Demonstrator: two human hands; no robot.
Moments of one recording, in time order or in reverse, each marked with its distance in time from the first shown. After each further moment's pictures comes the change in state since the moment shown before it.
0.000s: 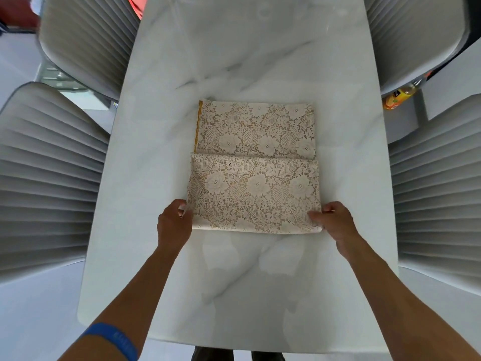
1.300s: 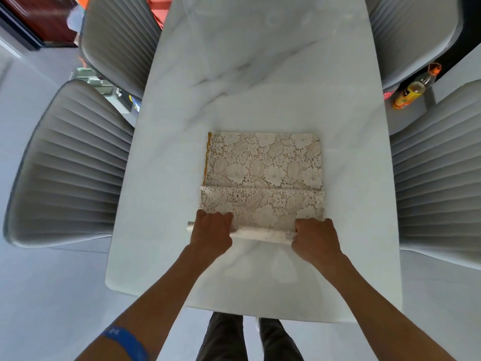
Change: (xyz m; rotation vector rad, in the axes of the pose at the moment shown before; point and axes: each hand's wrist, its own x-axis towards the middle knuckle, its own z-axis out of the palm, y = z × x) left_hand -0.099 0.039 -0.012 0.986 -0.341 0.592; right_hand -0.112 0.011 0.032 -1.274 -0.142 -0.513
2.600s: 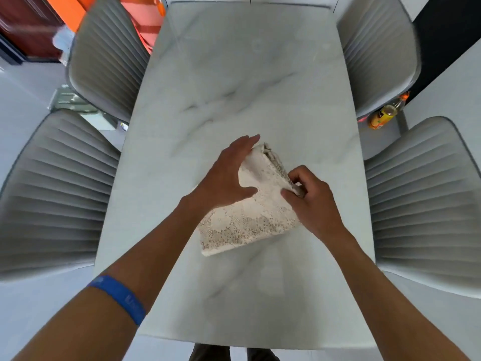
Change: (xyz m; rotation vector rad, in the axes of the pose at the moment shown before) left_hand 0.087 0.002 -0.149 -0.821 0.291 0.293; right_hand 0.028 0.019 -0.123 0.847 0.542 -0.193
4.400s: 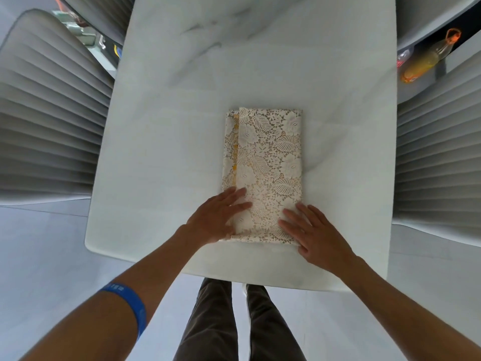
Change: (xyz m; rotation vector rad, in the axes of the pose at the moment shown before) left_hand -0.161 -0.102 0.142 0.528 -0.469 0.001; right_hand -0.162 0.167 0.058 -0.839 -0.570 -0.575
